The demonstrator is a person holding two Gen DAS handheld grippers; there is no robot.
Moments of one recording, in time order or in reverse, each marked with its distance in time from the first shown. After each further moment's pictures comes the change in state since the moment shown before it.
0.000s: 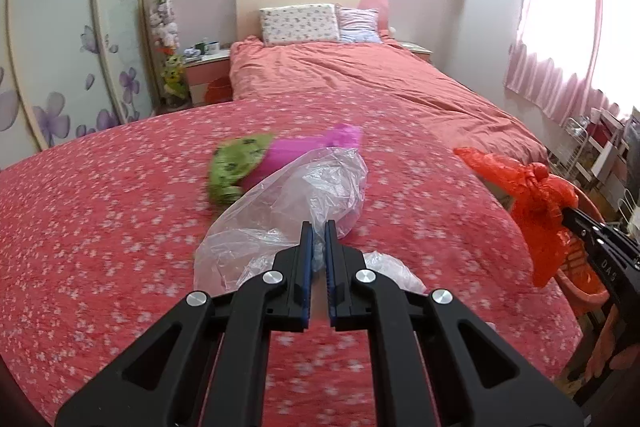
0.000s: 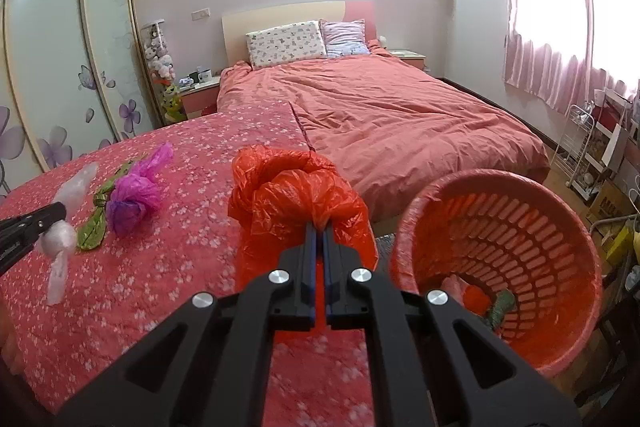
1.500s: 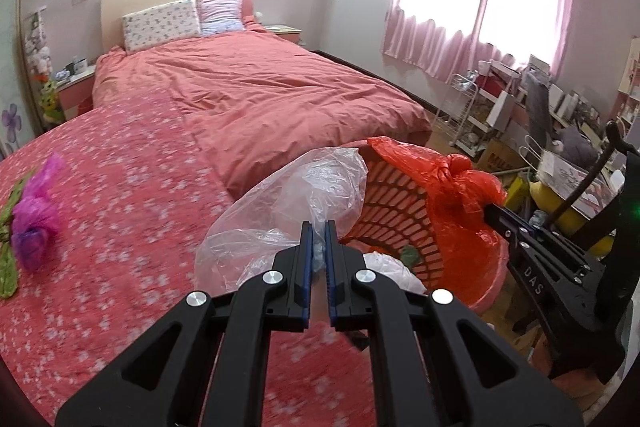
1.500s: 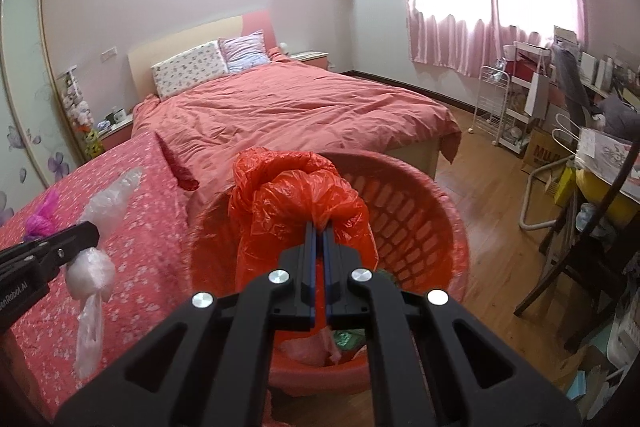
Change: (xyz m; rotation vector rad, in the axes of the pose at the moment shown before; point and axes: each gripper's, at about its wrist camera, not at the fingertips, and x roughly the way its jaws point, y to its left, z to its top) left arm 0.032 -0.231 -0.008 0.181 0.041 -0.378; right arm -0.036 -0.172 -0.029 0.226 -0.041 -0.256
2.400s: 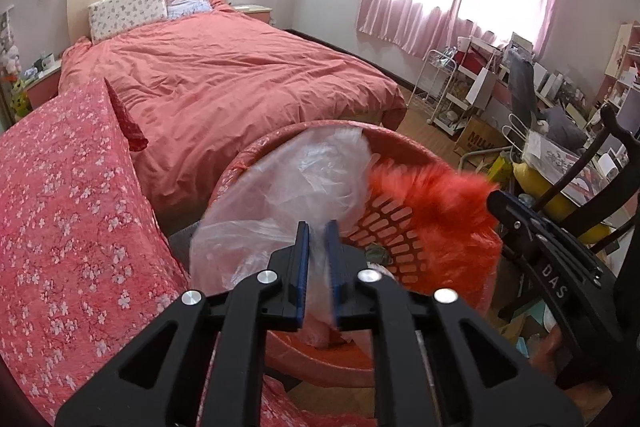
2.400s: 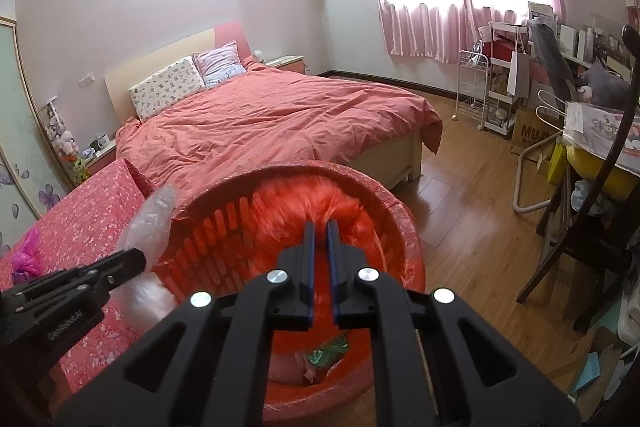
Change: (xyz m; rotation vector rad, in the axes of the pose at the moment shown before) left arm 0.056 -0.043 0.009 0.022 0.087 -0.075; right arm 0.020 -0.046 0.009 0.094 -0.005 -0.012
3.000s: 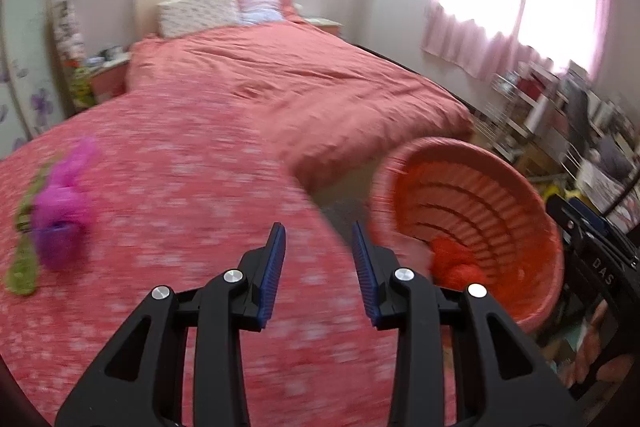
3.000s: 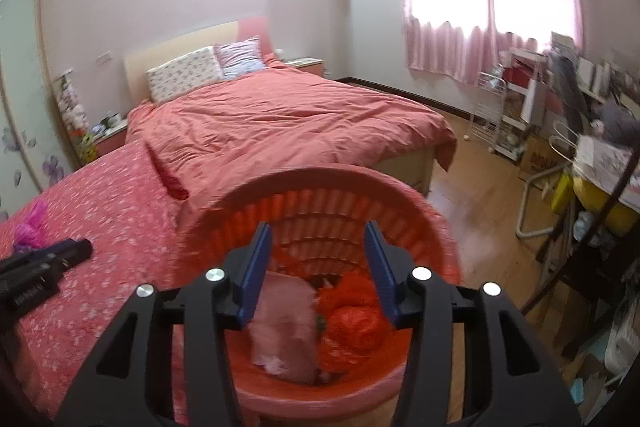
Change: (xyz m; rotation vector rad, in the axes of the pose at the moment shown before) left arm -0.070 0.101 -0.020 -0.103 -0.076 0.240; right arm -0.009 0.063 -0.004 -0.141 -0.014 0.031
